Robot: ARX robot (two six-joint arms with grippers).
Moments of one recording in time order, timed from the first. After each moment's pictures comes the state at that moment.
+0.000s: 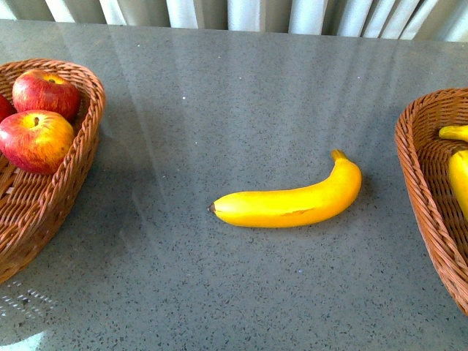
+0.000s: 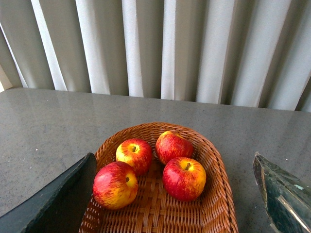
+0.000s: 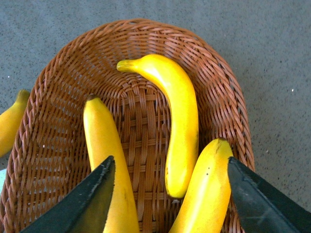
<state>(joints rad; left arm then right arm) 0.00 0.02 0.01 0.00 0.00 -0.01 -0.31 1.03 0.47 -0.06 -0.21 -0.23</state>
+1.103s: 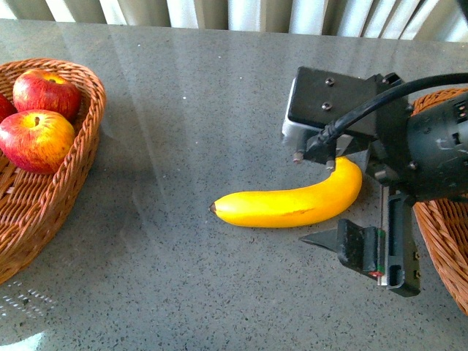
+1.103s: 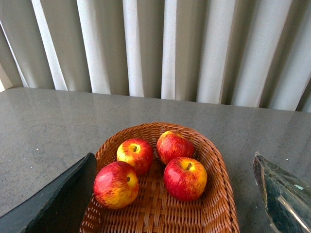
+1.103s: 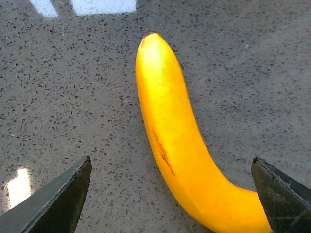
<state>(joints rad) 0.00 0.02 0.01 0.00 0.00 -0.01 0.39 1.73 0.80 -0.08 -0.34 -0.95</state>
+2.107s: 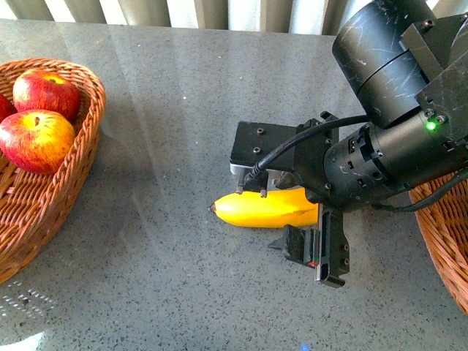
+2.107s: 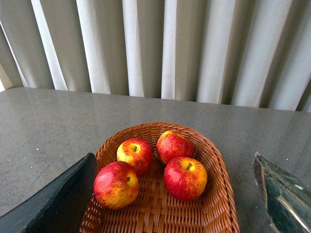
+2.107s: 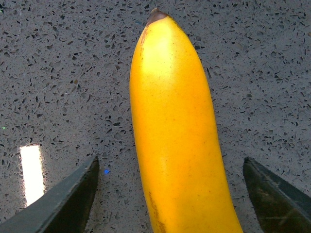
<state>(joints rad) 0.00 0.02 0.01 0.00 0.00 -0.01 0.44 1.99 0.96 -0.08 -0.30 -0.95</state>
